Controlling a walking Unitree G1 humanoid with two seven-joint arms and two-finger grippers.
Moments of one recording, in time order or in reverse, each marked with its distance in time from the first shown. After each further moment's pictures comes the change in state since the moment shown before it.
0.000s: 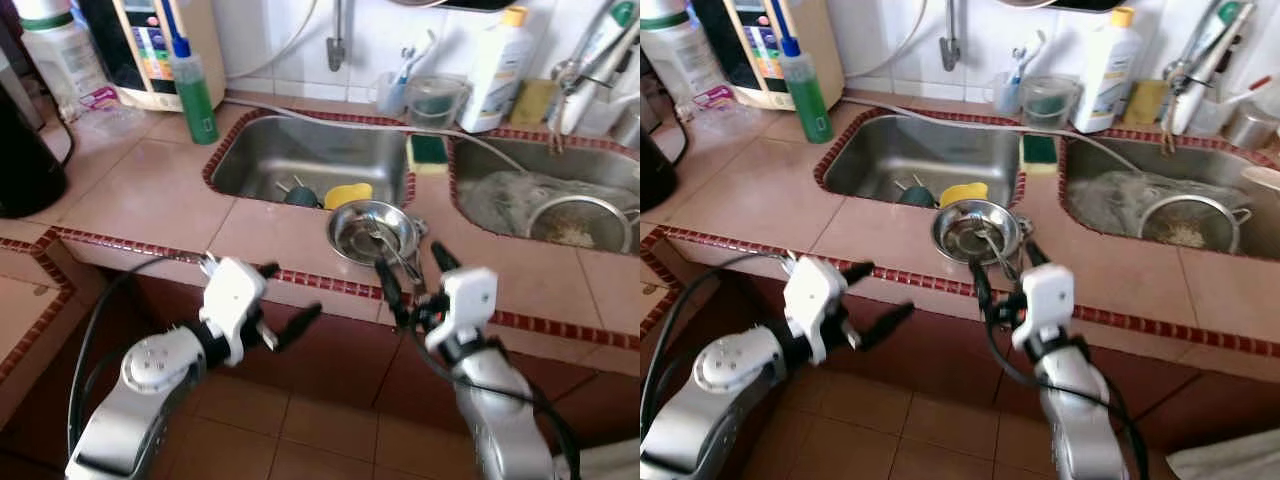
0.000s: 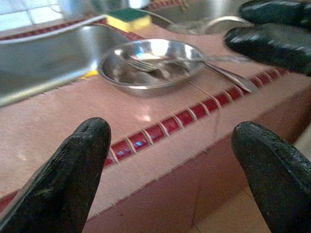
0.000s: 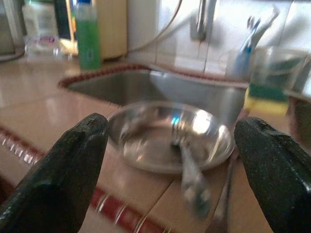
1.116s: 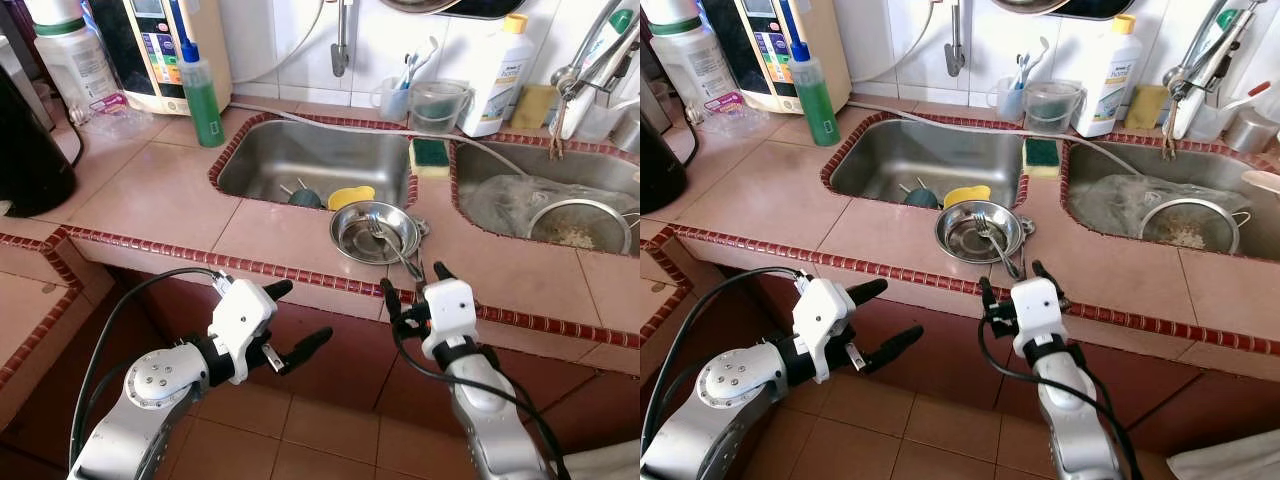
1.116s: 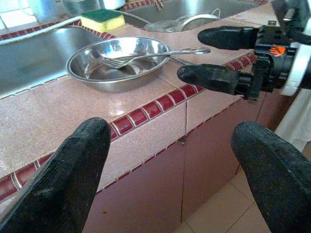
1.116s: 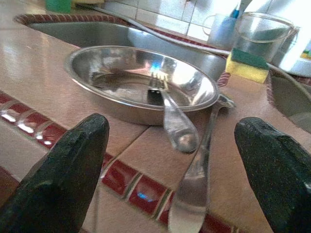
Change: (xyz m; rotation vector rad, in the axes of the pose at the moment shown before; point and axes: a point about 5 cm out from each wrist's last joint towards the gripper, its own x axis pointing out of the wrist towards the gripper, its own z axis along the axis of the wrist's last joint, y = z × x) left arm -0.002 -0.012 -0.006 0.008 0.000 -0.074; right arm 0.009 -0.016 -0.031 -0.170 0.148 -0.099
